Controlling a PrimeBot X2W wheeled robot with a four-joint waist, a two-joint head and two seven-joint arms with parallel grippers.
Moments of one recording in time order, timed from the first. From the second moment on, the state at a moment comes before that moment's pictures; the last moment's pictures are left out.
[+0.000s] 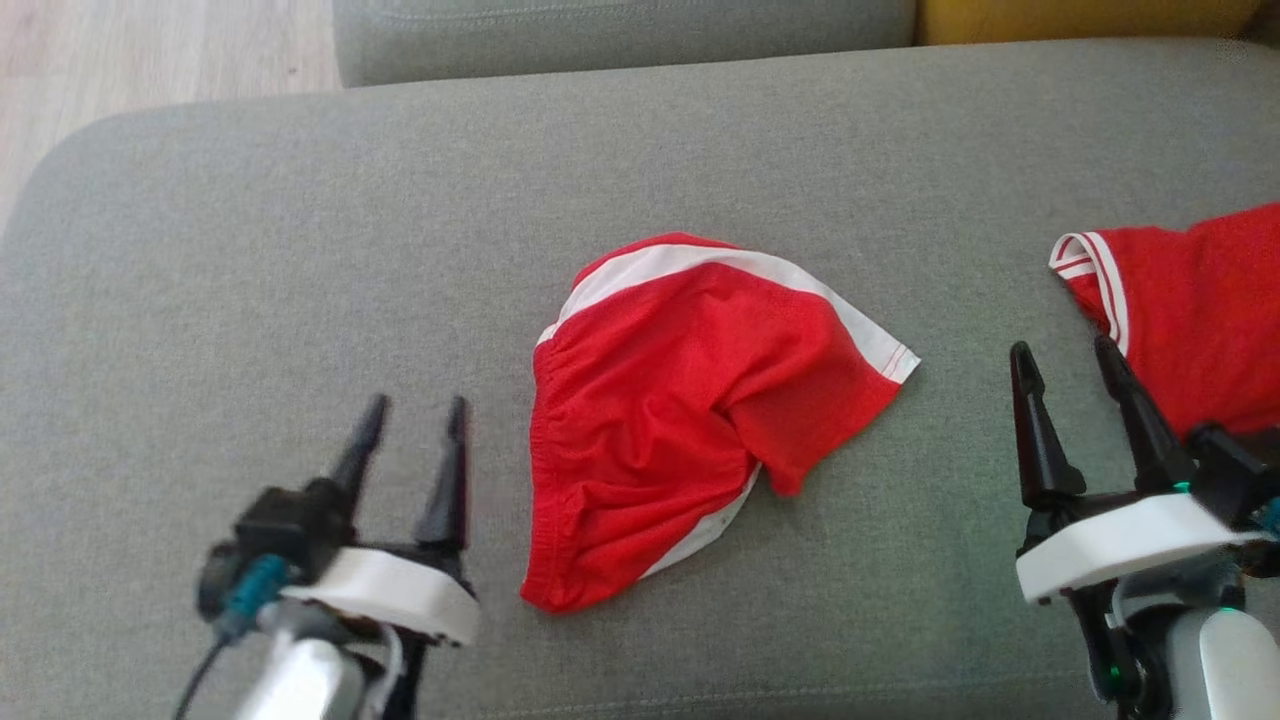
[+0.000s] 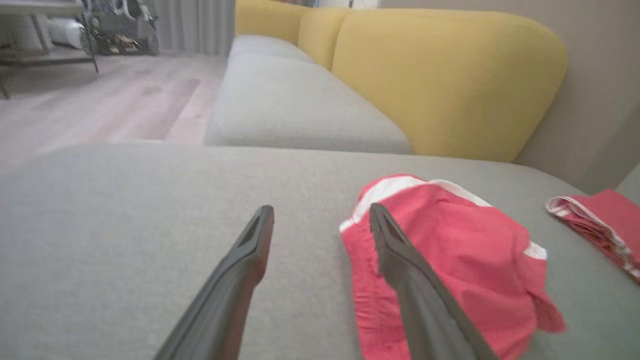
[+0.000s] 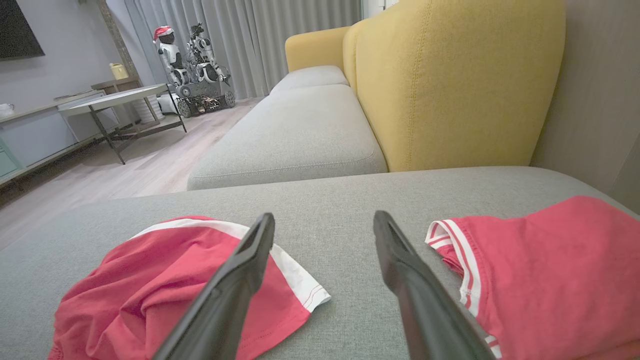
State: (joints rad) left arm -0.08 0.24 -0.46 0.08 -0.44 0.21 -0.25; right arm 0.02 -0.05 -0.03 -0.11 0.18 0.13 0.11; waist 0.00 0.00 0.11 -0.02
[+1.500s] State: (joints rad) left arm -0.04 0.29 -0.41 0.06 -0.41 0.25 -0.24; right arm 0.08 -0.05 0.01 -0.16 0.16 0.13 0.15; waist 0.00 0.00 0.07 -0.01
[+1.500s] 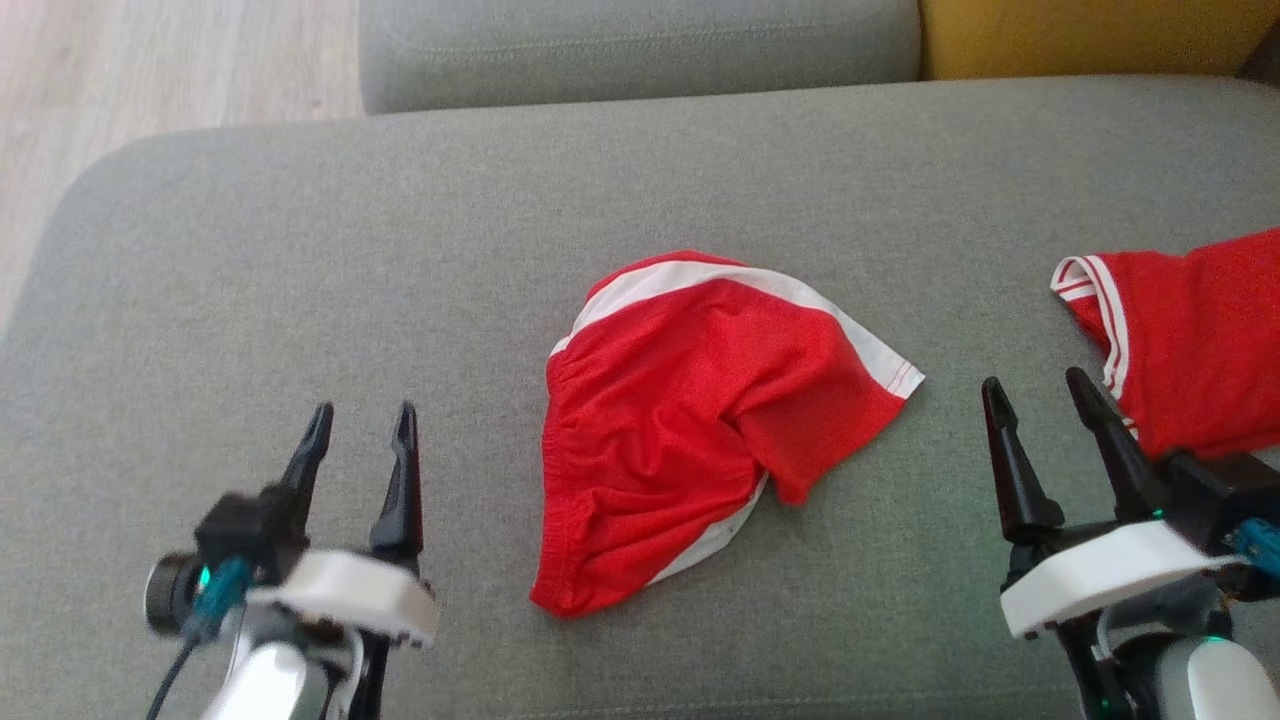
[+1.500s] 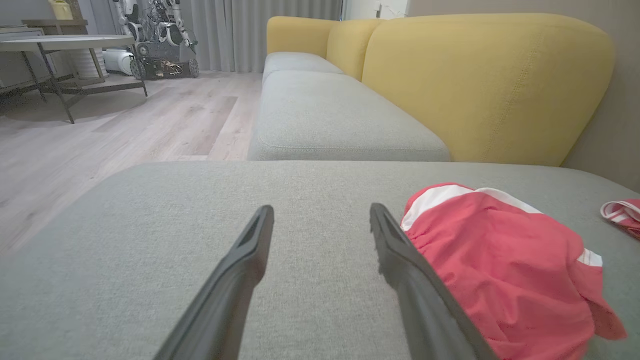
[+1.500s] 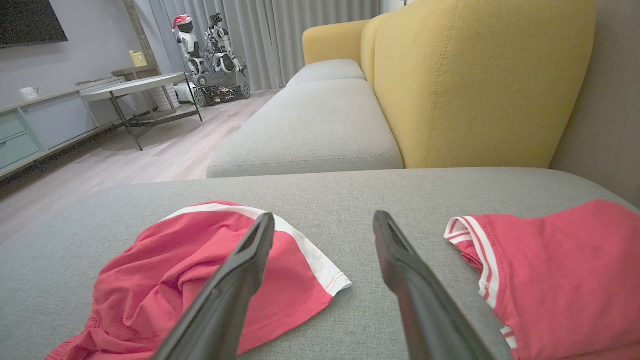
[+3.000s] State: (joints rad) left arm -0.57 0.04 -0.55 0.83 -0.69 -0.10 -0.20; right arm -0.01 -0.05 0.02 -0.12 0.19 0.13 0.14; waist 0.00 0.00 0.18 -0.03
